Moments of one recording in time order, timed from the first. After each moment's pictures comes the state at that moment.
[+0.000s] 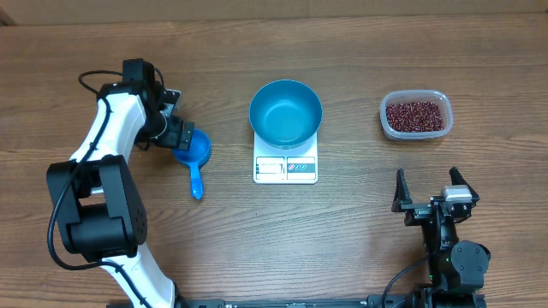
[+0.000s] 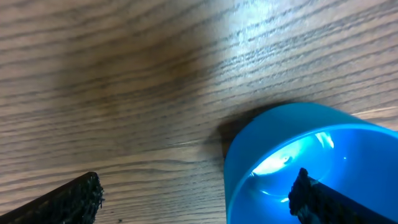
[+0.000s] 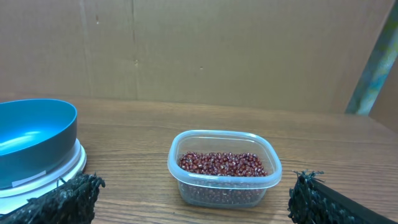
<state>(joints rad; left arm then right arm) 0.10 1.98 1.43 -0.89 0.02 0.27 -0.05 0.01 0.02 -0.03 -0.07 -0.07</state>
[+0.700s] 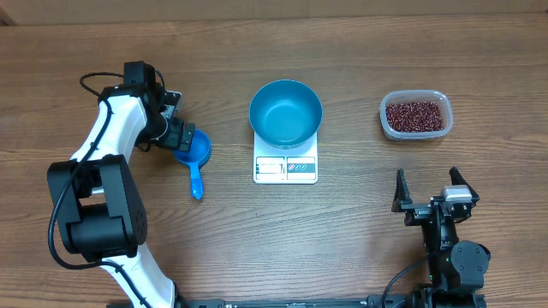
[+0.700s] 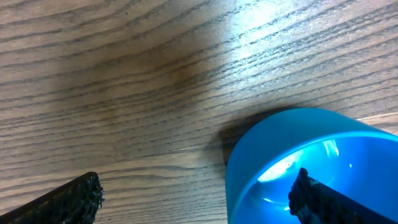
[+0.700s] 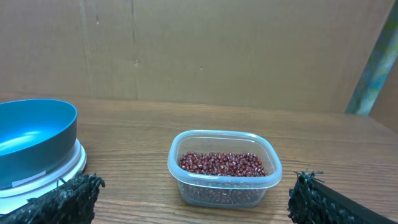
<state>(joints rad) 0.10 1.98 1.41 -0.86 0.02 0.27 -0.05 0.01 0.02 -0.03 -0.07 -0.07</state>
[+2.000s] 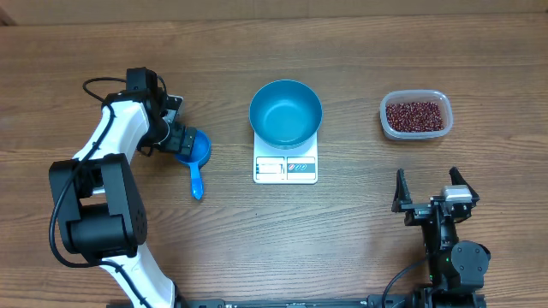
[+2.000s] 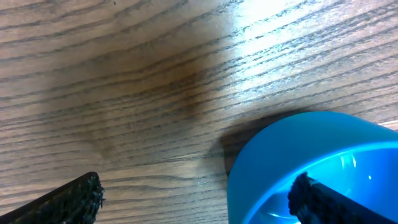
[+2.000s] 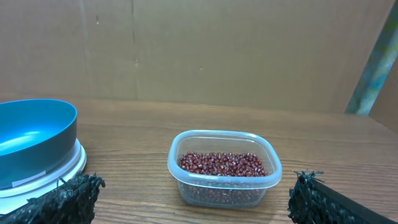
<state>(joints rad) 0.10 1.98 1.35 -0.79 0.02 0.27 -0.05 0.01 0.02 -0.03 -0.07 -0.07</state>
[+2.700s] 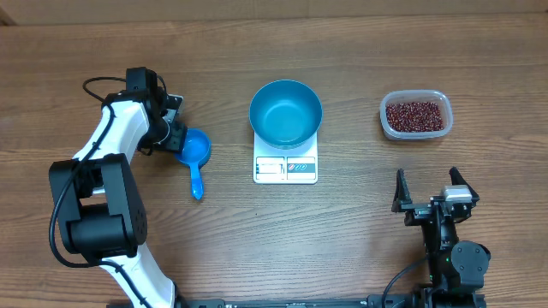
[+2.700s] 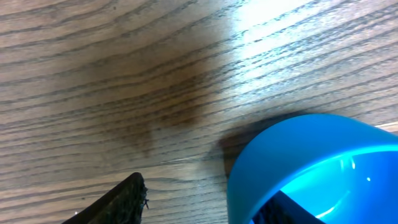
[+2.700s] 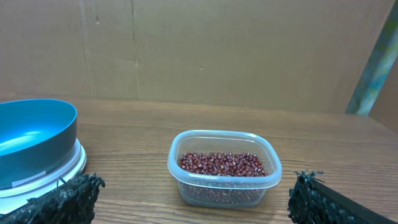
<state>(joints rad) 0.10 1.98 1.35 -0.78 0.02 0.27 -0.05 0.01 0.02 -0.03 -0.07 -0.07</state>
